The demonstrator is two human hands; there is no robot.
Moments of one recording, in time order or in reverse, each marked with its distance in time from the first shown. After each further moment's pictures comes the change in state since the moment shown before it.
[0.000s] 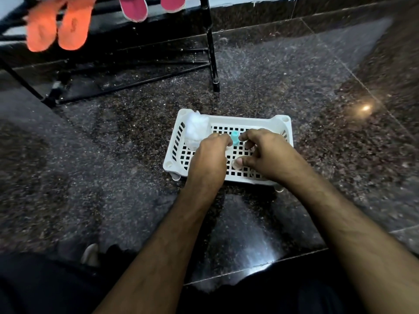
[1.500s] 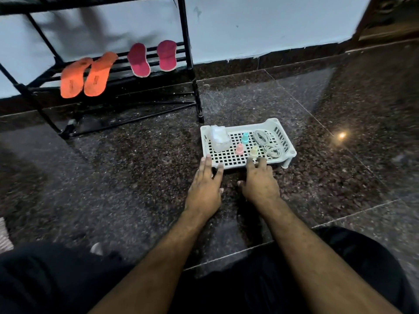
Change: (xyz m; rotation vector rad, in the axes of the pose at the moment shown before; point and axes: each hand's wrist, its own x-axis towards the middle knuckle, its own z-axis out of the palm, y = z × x) left_hand -0.056 -0.004 0.040 0.292 -0.026 0.216; right_hand -0.067 0.013 0.015 -0.339 0.177 0.302
